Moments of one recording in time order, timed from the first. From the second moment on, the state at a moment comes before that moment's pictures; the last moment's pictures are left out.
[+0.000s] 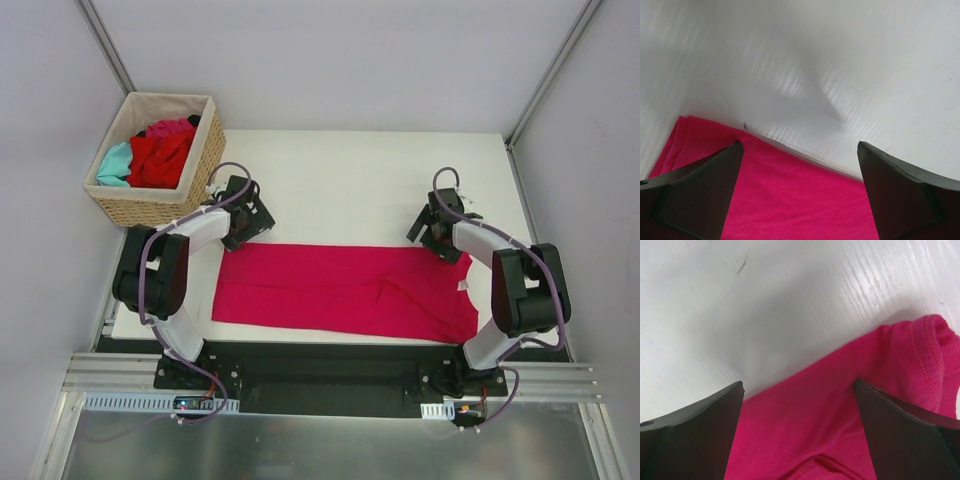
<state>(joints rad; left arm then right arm) -0.26 1.70 1.01 -0.38 -0.14 -0.82 0.19 1.61 0.90 -0.39 0.24 0.68</state>
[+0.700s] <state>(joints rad) -0.19 1.92 1.27 -0.37 -0.11 -0.82 0.12 1.96 1.36 -0.47 0.15 0.63</state>
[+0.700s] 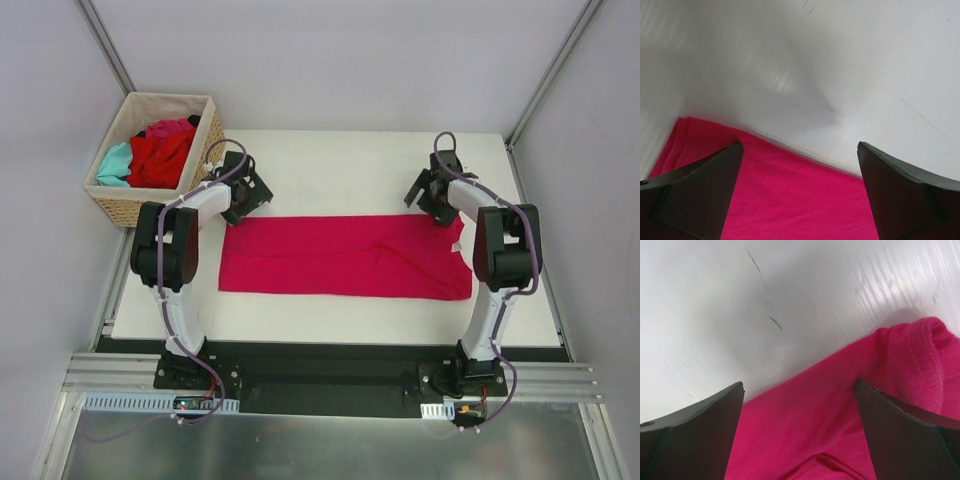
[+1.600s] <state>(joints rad) -0.30 1.77 1.43 -0.31 0.25 -0.65 0.20 1.69 1.33 -0.54 0.07 0.50</state>
